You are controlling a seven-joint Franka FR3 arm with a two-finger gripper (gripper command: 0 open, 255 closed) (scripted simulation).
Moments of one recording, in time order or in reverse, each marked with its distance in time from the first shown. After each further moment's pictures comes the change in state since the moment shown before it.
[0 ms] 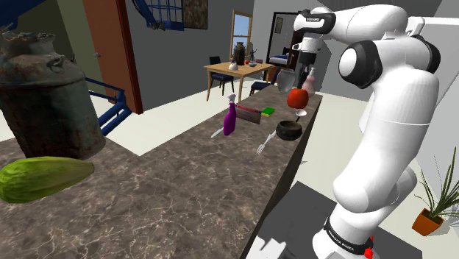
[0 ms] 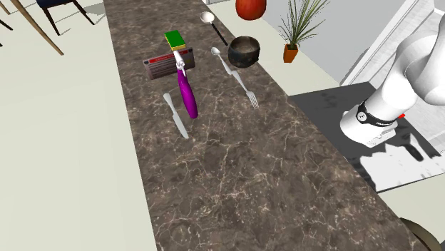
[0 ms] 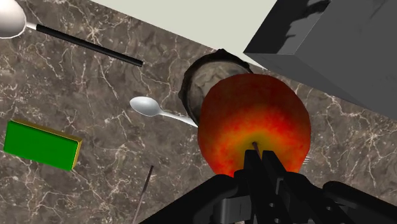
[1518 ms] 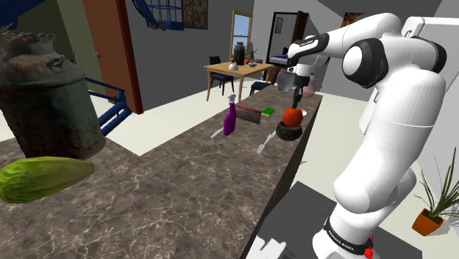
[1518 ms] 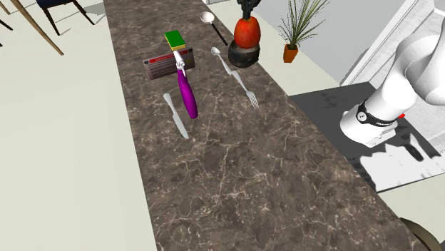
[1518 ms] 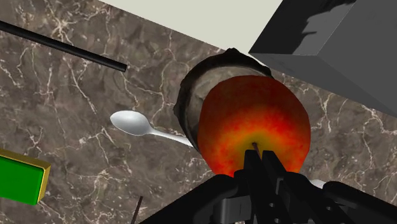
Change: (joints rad) arm 0.017 -0.037 0.008 -0.327 -0.012 0.293 -0.006
